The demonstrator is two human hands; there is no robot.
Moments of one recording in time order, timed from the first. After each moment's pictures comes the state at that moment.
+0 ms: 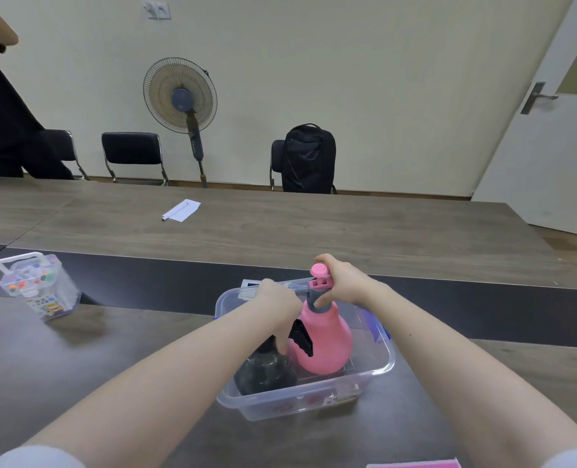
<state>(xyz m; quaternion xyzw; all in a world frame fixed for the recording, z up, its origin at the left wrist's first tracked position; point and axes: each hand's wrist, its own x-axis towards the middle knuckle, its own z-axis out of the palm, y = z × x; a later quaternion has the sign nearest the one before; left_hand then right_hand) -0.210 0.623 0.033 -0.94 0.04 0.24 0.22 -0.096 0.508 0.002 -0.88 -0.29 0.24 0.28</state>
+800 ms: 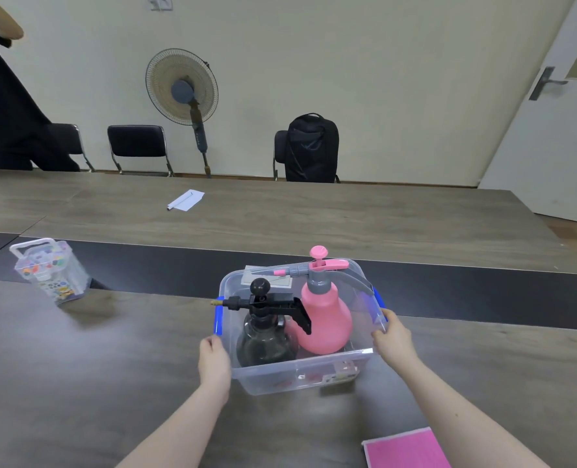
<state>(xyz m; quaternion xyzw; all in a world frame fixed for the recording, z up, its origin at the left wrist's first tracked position) -0.317 0.657 -0.116 -0.58 -0.54 -0.16 -0.58 -0.167 0.410 -0.096 -0.88 0.04 0.17 0.45</state>
